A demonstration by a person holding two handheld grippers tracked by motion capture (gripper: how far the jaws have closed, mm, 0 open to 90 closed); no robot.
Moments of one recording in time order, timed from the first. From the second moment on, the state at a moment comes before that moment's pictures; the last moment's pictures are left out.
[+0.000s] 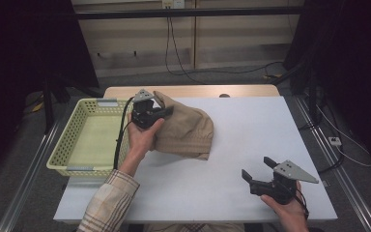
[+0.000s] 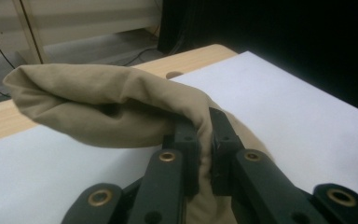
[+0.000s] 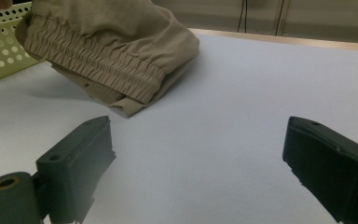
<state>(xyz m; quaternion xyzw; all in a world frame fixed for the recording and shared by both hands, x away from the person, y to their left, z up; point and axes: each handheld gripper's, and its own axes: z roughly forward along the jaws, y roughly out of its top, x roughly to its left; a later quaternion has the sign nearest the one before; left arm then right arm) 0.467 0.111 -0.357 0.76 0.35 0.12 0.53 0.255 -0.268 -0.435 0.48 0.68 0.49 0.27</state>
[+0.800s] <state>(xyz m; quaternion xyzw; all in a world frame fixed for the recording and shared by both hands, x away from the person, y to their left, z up) 0.443 0.133 -0.319 0.75 0.32 0.15 0.56 0.255 -0.268 -0.435 0.47 0.68 0.49 0.27</state>
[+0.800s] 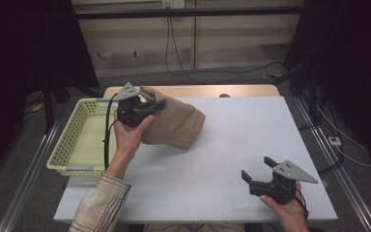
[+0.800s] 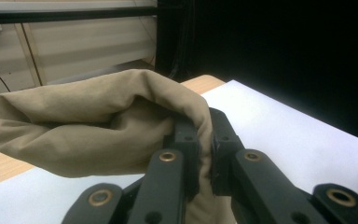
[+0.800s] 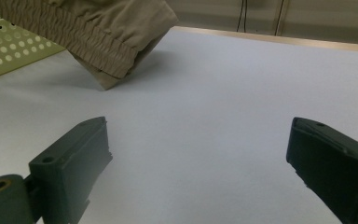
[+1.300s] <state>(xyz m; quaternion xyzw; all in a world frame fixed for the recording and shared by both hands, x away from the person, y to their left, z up) 0.424 0.148 -0.307 0.74 0.32 0.16 0.57 0.255 -0.267 -0.435 0.47 0.68 0.49 0.27</state>
